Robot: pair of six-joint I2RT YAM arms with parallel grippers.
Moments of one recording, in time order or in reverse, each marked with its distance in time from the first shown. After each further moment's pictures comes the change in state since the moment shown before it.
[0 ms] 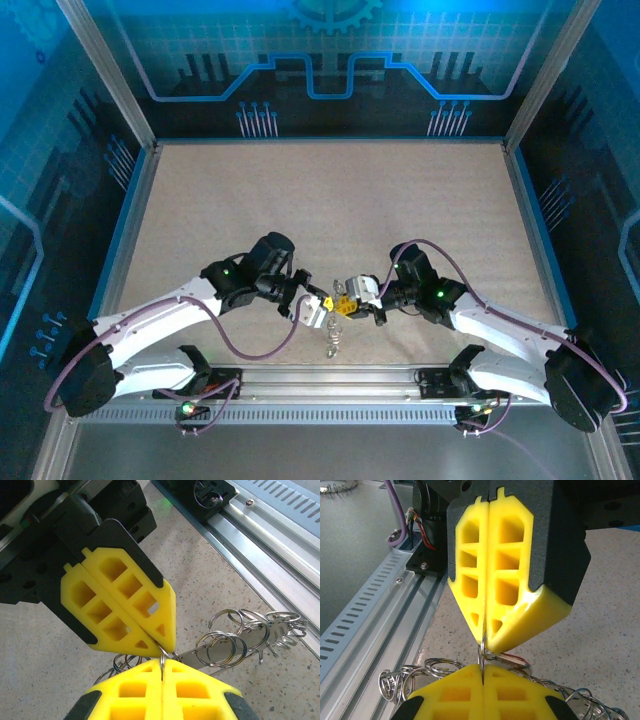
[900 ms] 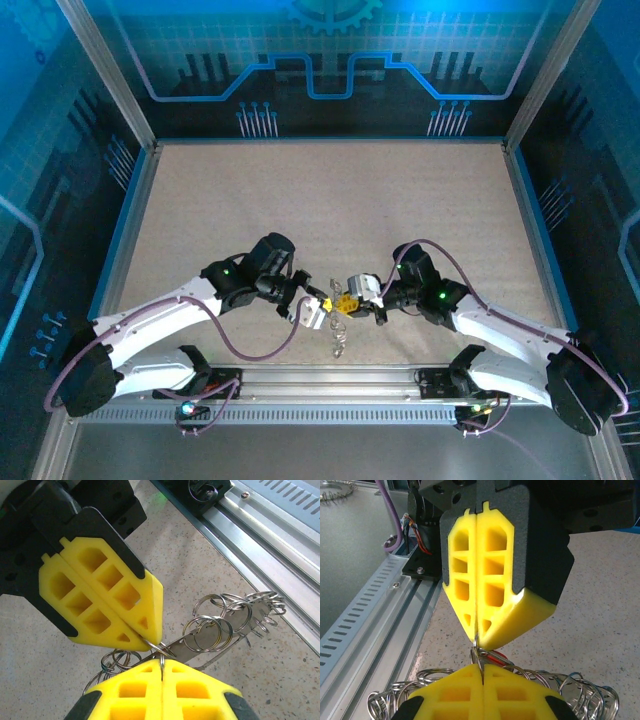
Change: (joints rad) left arm -0.003 0.000 0.003 -0.022 -0.013 0.021; right arm -0.015 -0.018 -0.020 0.038 0.000 0.039
